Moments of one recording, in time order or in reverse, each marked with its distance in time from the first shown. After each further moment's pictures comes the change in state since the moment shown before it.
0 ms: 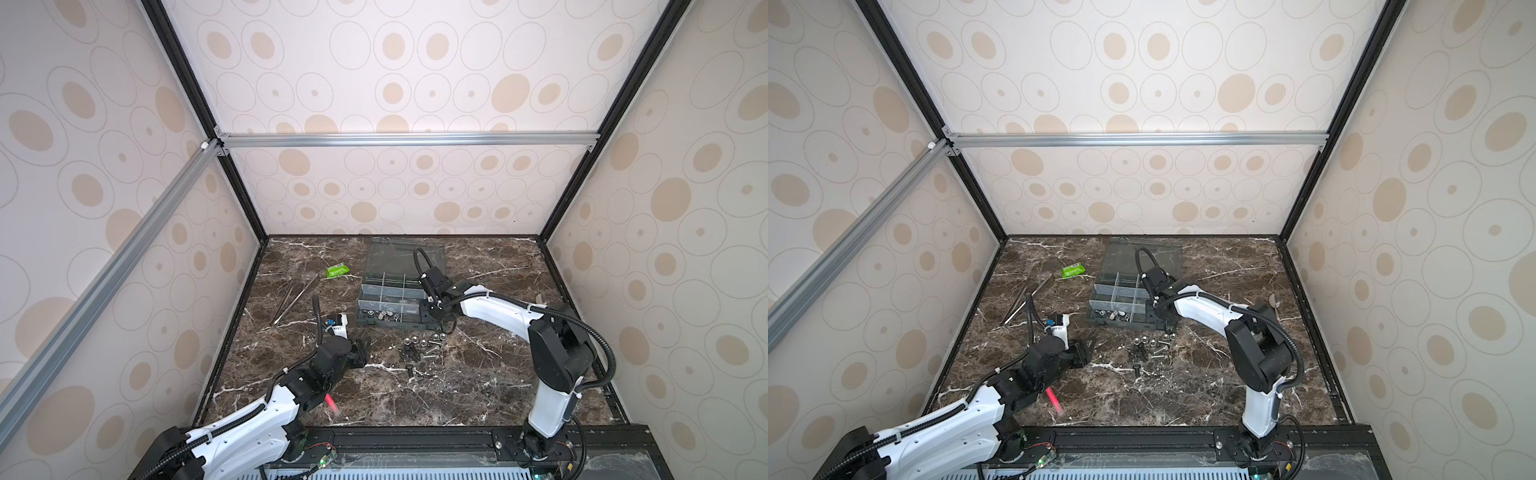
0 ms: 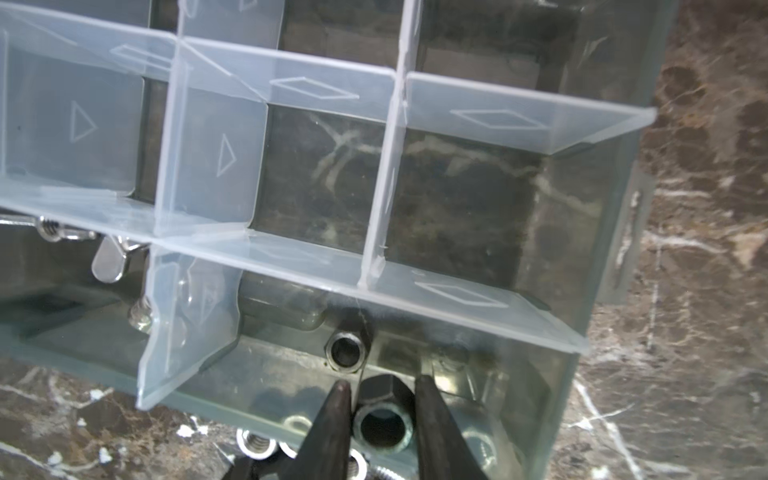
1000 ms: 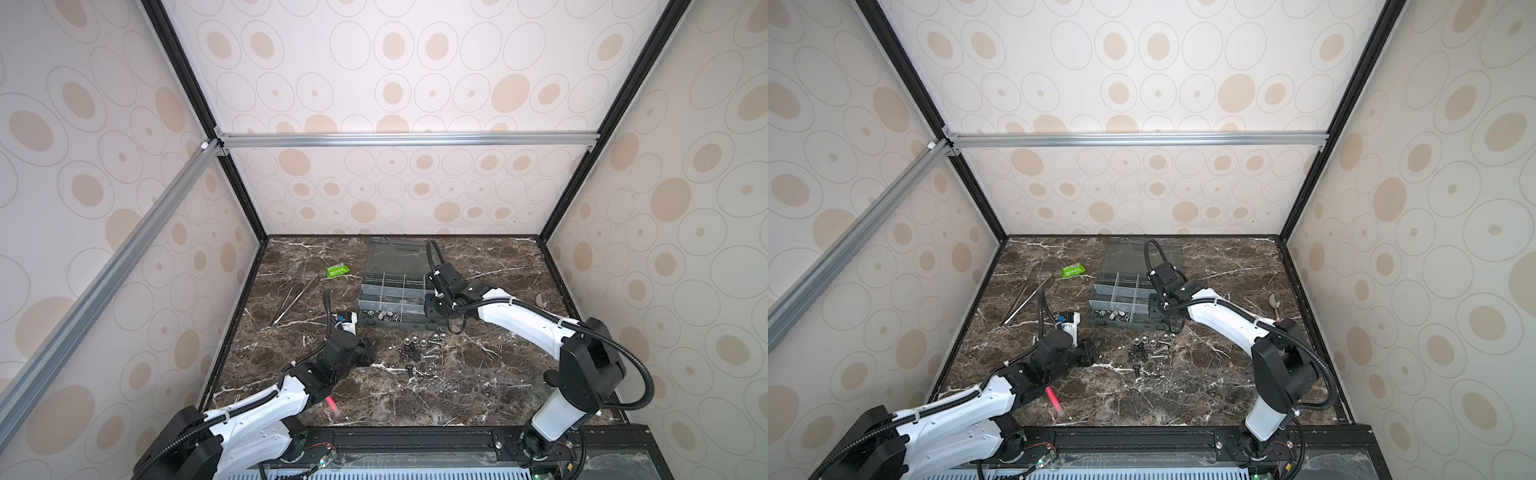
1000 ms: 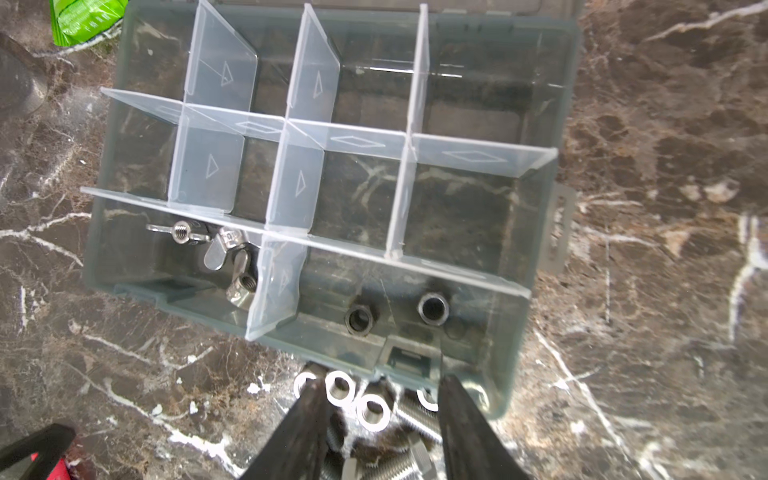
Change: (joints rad) left arm 0.000 0.151 0.062 0.050 0.092 0.029; right arm -0.001 -0.199 -0.080 0.012 -0.003 0.041
